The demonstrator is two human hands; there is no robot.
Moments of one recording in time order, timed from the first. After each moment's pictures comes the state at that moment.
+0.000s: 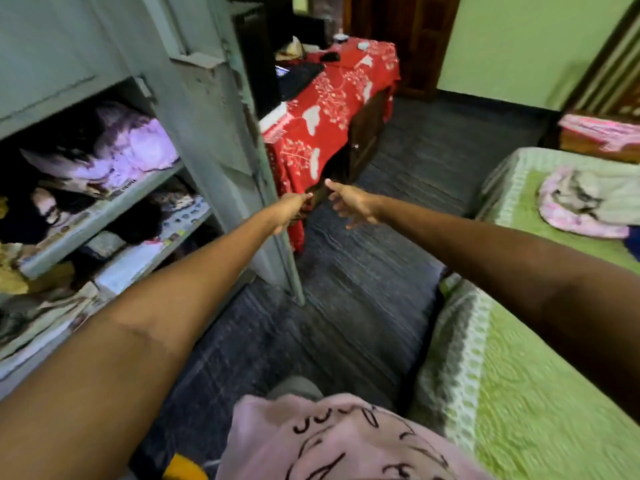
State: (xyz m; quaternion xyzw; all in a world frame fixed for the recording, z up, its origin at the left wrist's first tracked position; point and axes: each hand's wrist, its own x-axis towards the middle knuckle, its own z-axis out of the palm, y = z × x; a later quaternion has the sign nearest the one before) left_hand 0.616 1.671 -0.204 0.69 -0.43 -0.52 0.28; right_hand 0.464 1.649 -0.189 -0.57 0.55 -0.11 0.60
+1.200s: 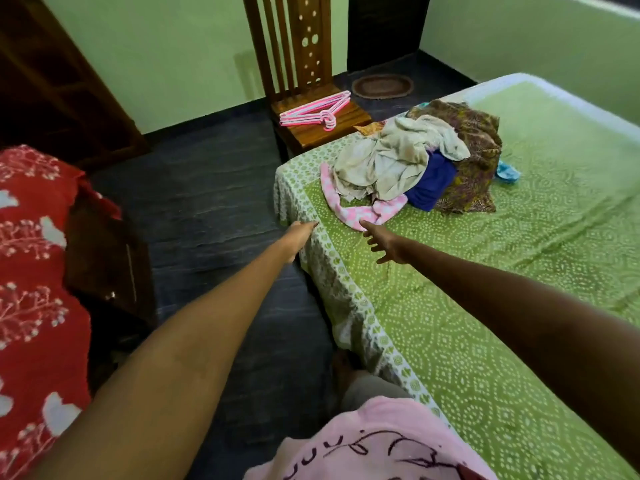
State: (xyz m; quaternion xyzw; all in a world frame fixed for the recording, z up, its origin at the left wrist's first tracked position) left_hand 0.124 1.261 -0.262 0.47 -0.64 -0.61 -0.03; right_hand 0.006 1.402 -0.277 -0.10 0.77 -0.39 0.50
